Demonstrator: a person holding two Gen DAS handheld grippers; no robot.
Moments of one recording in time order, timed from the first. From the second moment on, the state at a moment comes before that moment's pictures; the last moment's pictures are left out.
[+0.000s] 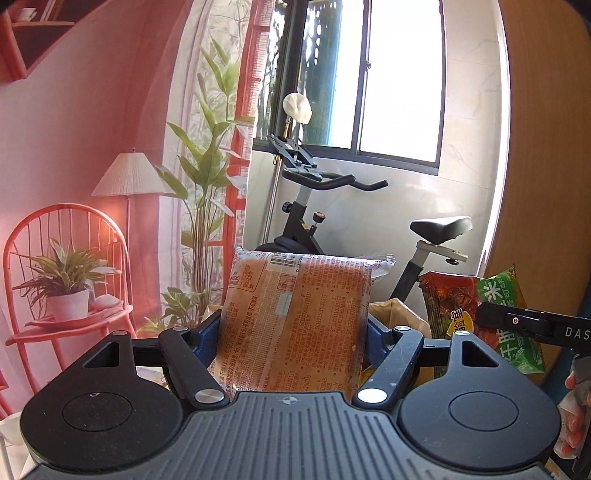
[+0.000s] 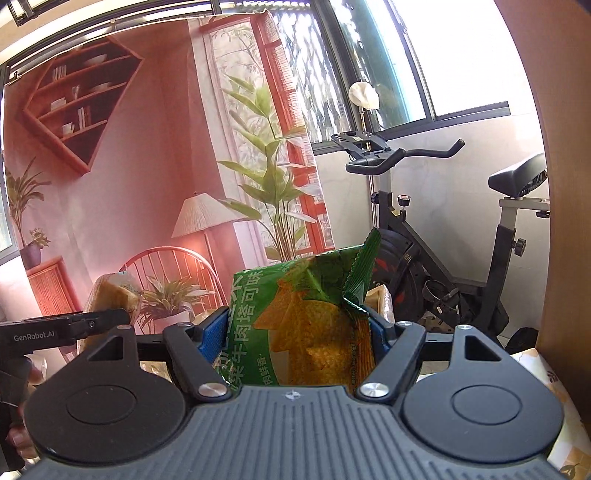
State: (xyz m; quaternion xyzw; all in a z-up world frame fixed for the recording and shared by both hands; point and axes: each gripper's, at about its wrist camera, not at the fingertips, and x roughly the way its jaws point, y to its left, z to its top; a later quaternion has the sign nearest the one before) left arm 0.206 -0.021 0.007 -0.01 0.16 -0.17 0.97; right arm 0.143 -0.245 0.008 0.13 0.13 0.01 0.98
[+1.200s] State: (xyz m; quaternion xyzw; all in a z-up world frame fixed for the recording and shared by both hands) left arm 0.306 -0.032 -0.020 0.04 0.23 -0.17 0.96; right arm 0.257 -0.246 -0.034 0.10 0.22 0.02 0.97
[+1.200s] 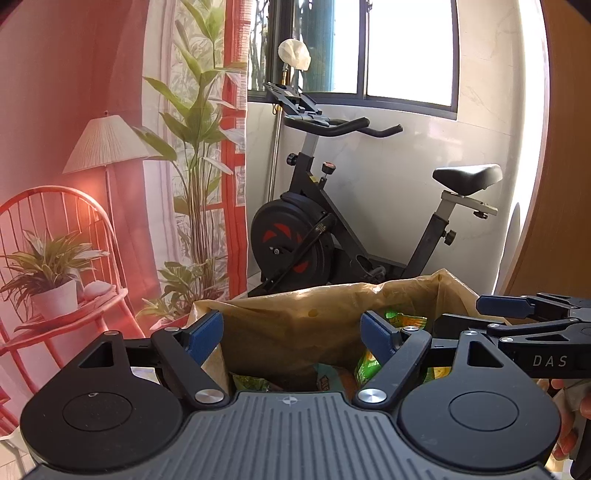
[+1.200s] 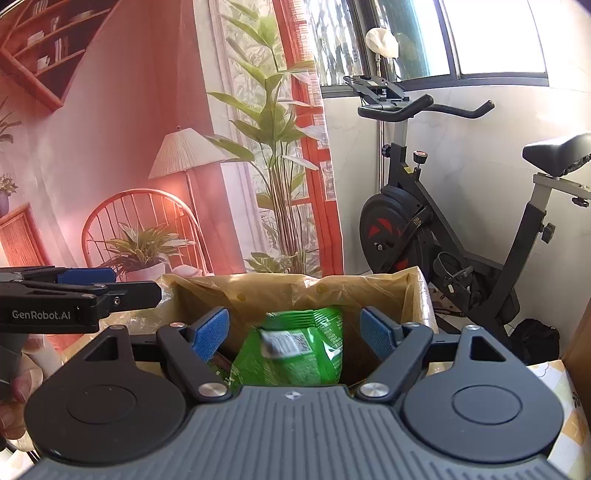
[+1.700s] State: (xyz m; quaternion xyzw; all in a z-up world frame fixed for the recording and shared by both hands) left arm 0.218 0.043 -0.042 0.01 0.25 -0.13 0.96; right arm 0.165 -0.232 -0.049 0.12 0.17 0.03 0.98
